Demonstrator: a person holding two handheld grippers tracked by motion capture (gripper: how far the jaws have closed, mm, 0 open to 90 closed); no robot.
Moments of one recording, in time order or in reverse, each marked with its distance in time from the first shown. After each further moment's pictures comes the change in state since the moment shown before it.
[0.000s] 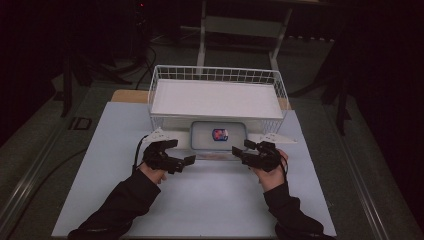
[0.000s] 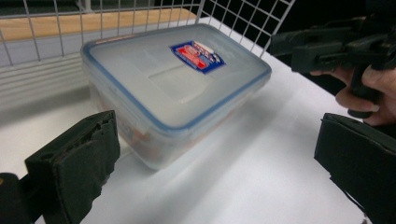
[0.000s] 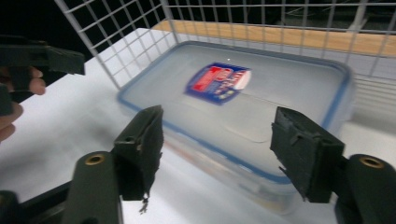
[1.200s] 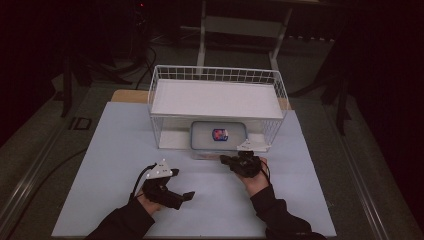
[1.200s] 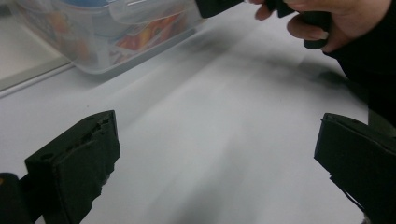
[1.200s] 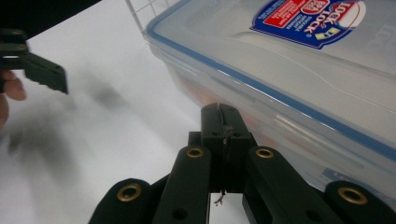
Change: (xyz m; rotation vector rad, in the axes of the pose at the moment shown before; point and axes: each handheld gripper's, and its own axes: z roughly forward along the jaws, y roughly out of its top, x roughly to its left) left arm -0.037 -0.066 -0.006 0.116 -0.045 0.126; right arm 0.024 -0.024 0.043 0.166 0.074 -0.098
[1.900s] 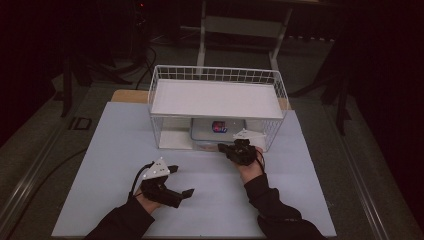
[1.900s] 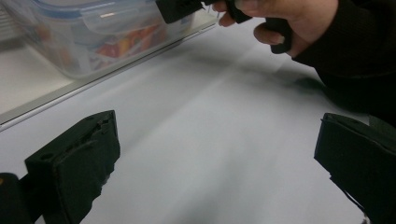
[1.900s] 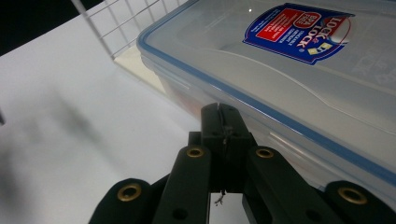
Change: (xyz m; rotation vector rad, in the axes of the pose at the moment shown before) left arm 0.002 0.004 -0.006 -0.056 0.016 0.013; right arm -0.017 0.022 0.023 -0.031 -0.057 0.012
